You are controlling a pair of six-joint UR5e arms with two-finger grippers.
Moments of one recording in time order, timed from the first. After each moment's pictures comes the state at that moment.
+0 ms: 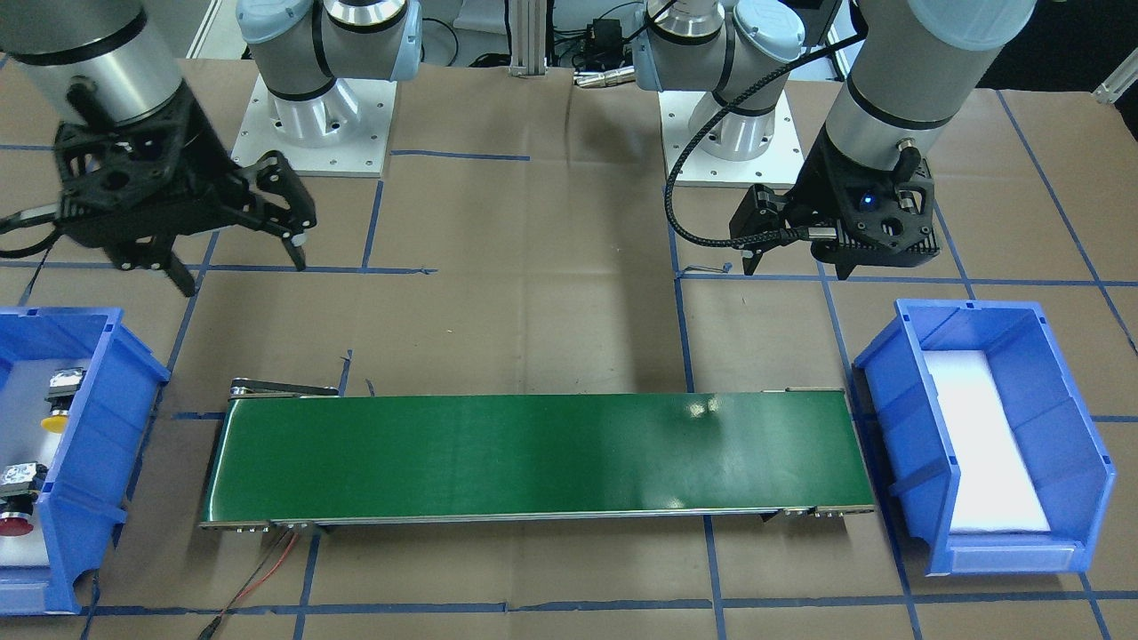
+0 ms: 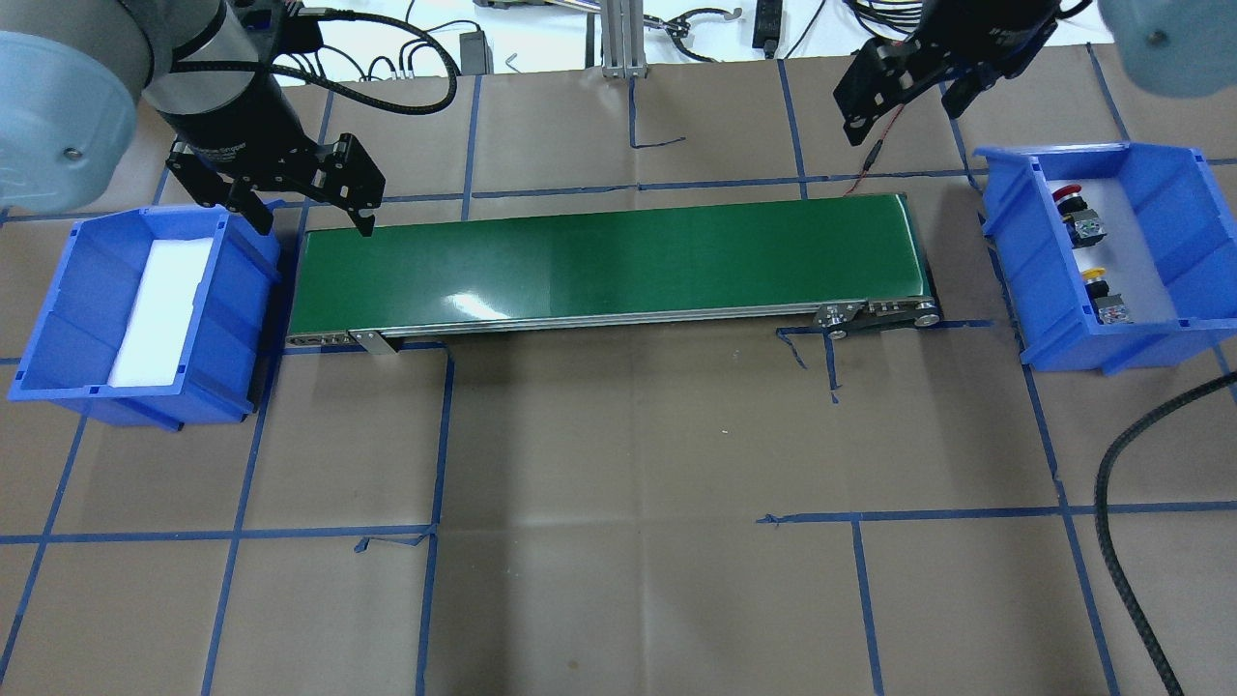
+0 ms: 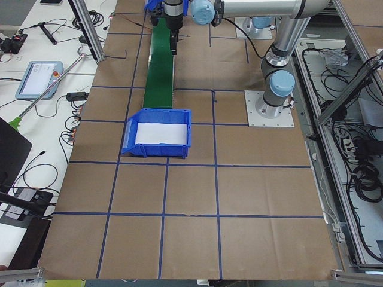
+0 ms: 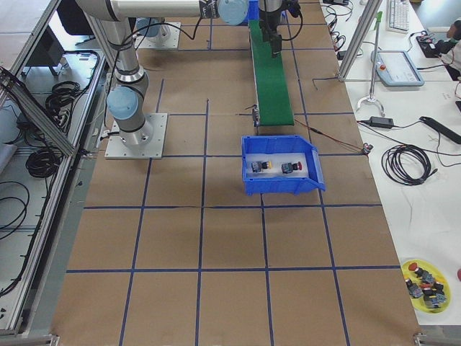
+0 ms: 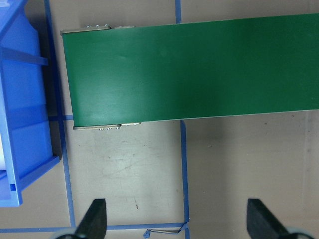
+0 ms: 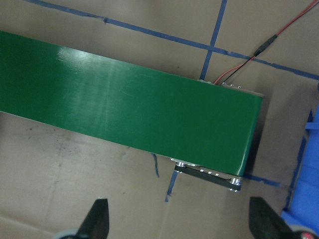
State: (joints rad) left arm -1.53 -1.63 -1.56 -1.52 1.59 0.09; right arm 1.56 -1.53 1.52 -1.69 -1.48 -0.24
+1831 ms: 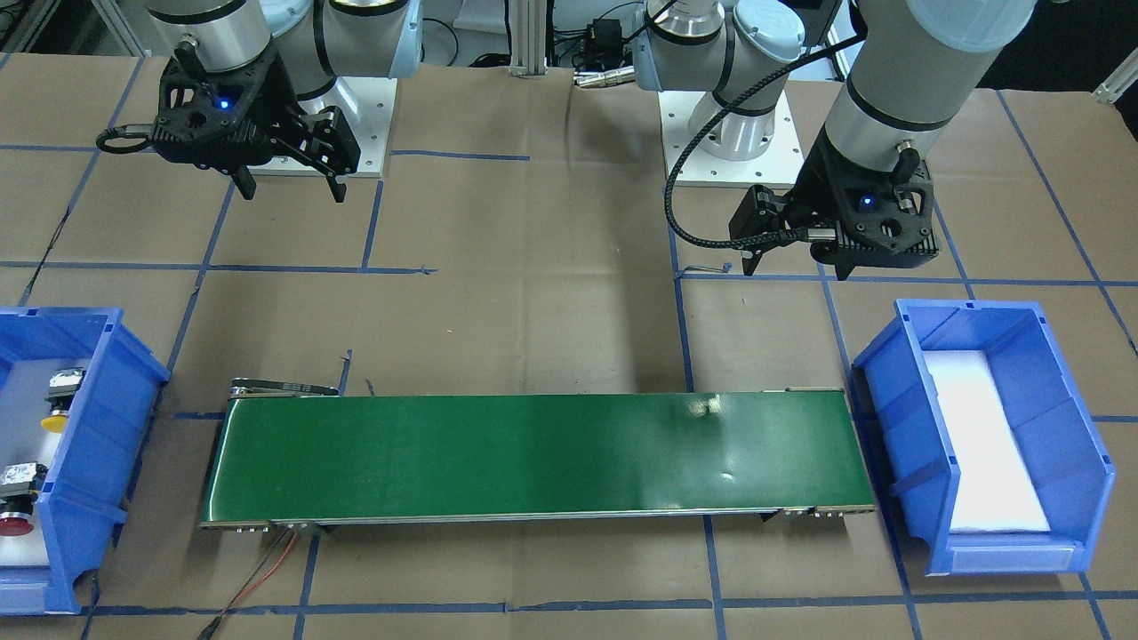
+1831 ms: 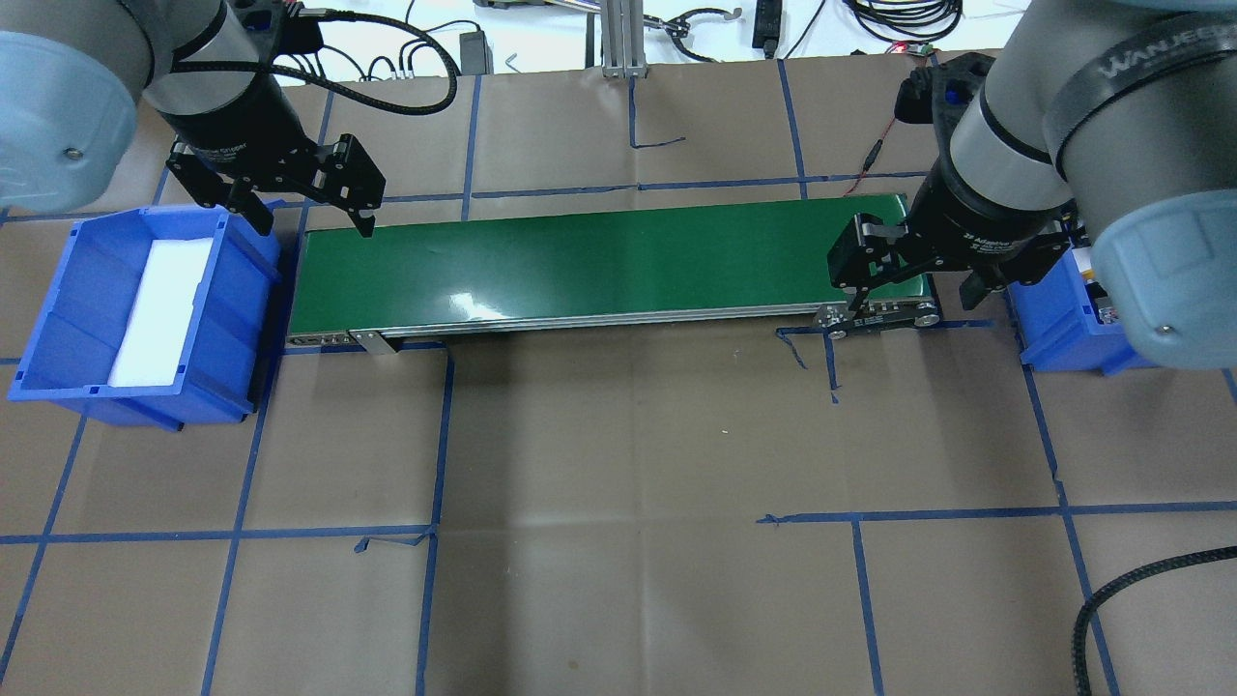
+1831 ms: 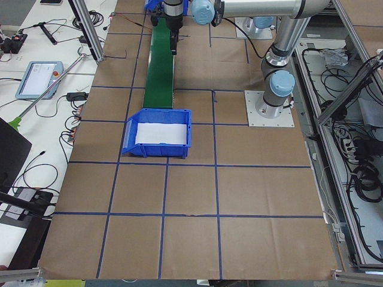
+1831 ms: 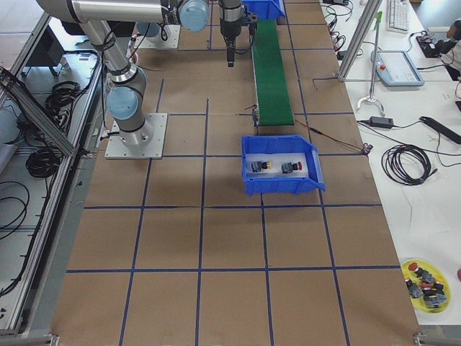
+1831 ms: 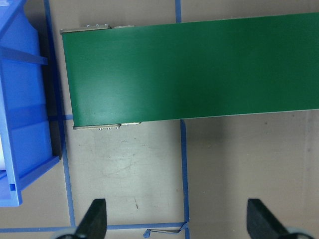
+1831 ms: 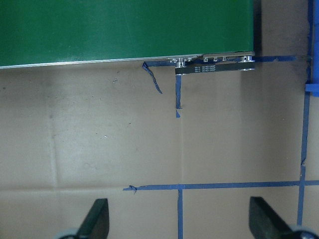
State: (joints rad) left arm -1.53 -1.63 -1.56 -1.52 1.59 0.09; right arm 1.59 -1.72 1.78 -1.65 -1.55 0.04
